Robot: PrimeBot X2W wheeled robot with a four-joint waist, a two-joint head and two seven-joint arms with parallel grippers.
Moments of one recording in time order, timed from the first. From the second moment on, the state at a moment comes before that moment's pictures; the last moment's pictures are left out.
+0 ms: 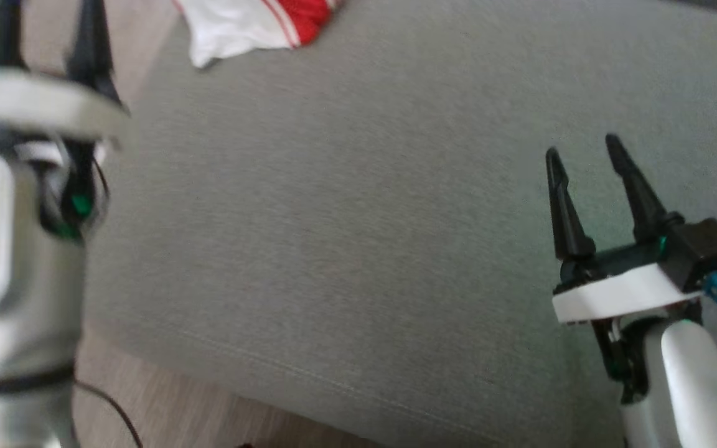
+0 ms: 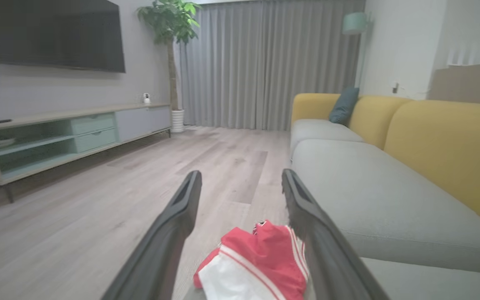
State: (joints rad) left arm -0.63 0.21 -0.11 0.22 -0.34 -0.02 -0.12; right arm -0.15 -0.05 0.09 -0.07 0.06 0.12 -0.03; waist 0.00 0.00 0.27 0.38
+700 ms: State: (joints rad) left arm -1.18 0.36 -0.08 0.81 -0.35 -0.02 0.12; right arm -0.20 -0.05 0.16 -0.45 -0.02 0.12 0.01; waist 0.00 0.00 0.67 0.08
